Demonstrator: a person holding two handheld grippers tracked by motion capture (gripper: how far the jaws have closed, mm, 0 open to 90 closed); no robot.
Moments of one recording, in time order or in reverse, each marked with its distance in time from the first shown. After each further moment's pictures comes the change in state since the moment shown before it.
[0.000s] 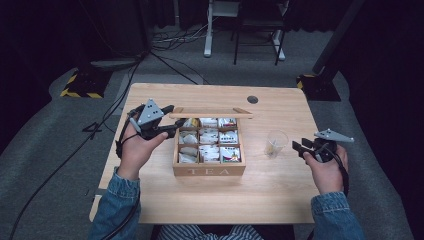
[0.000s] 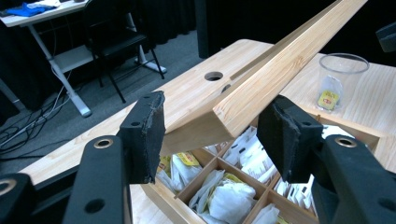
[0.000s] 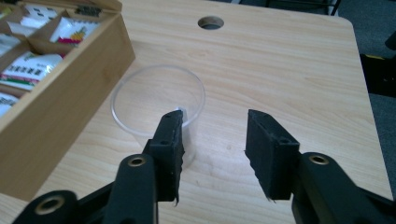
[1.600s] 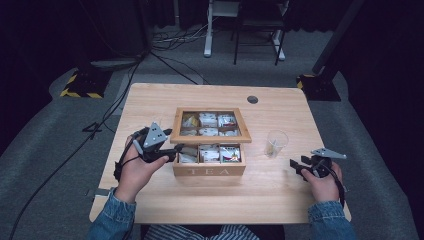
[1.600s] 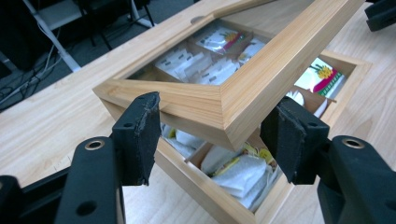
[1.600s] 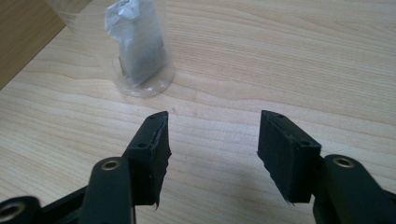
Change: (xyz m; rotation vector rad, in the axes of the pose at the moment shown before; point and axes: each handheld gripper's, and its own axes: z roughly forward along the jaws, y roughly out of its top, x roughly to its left) left arm -0.036 -0.036 -0.013 0.172 0.001 -0.005; right arm -0.022 -0.070 0.033 0.075 0.036 0.035
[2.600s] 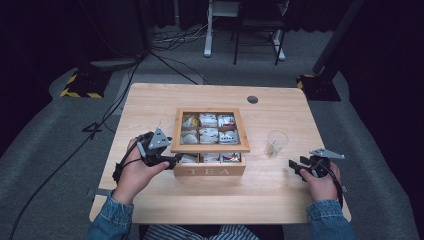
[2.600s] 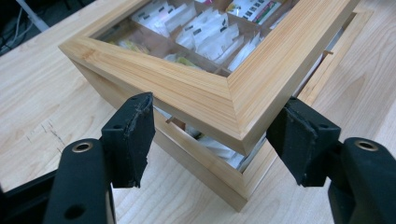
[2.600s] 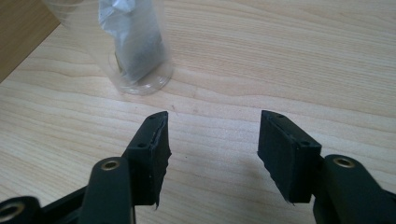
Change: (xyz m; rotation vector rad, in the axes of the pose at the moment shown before) left arm -0.001 -0.011 0.010 0.147 -0.058 0.005; right arm 0.000 -0.003 0.005 0.008 0.001 0.015
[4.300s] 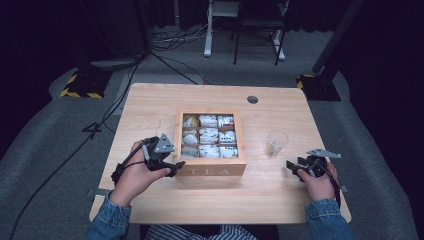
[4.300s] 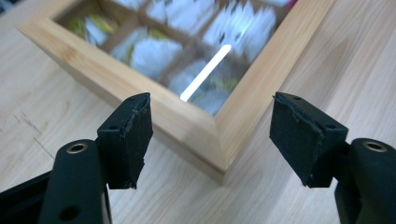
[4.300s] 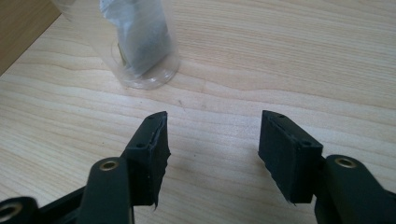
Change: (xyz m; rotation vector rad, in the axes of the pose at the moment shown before) left arm -0.008 0.000 -0.004 0.051 -0.053 0.041; right arm 0.003 -0.001 0.008 0.025 0.018 -0.004
